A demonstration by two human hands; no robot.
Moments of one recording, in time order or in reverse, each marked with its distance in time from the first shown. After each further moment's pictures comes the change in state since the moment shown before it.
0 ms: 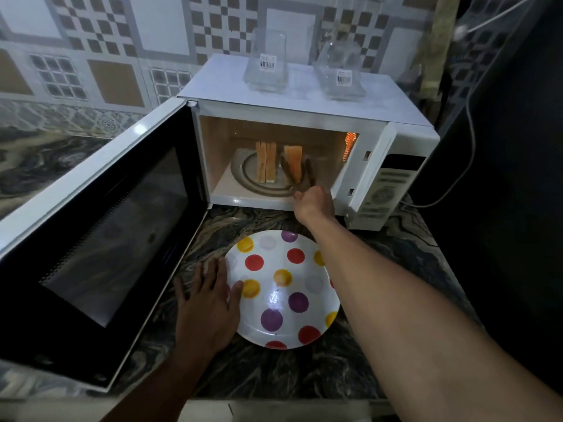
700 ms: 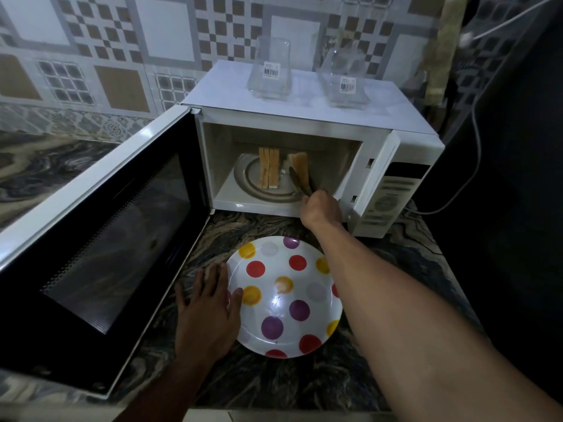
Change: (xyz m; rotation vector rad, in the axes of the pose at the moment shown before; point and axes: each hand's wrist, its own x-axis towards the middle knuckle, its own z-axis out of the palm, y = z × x) left_hand -0.002 0.001 -0.002 -0.007 0.013 -0.013; right_hand 0.010 0.003 -0.005 -0.132 0.030 -0.034
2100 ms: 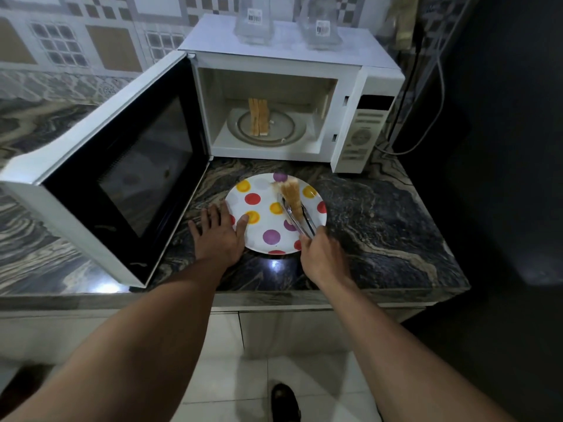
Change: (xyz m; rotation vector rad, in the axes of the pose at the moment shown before) left_hand -0.016 0.010 -0.008 -0.057 -0.143 -0.076; right_hand -0.232 0.115 0.006 -0.038 -0.094 -0.023
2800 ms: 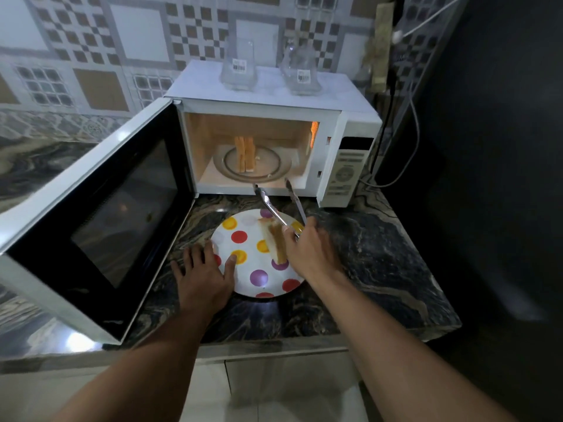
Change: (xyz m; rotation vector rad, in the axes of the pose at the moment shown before) left_hand 0.007 0.002 0.005 0.004 0.191 0.027; right_hand 0.052 -0.045 -0.048 0.046 0.119 -0.089
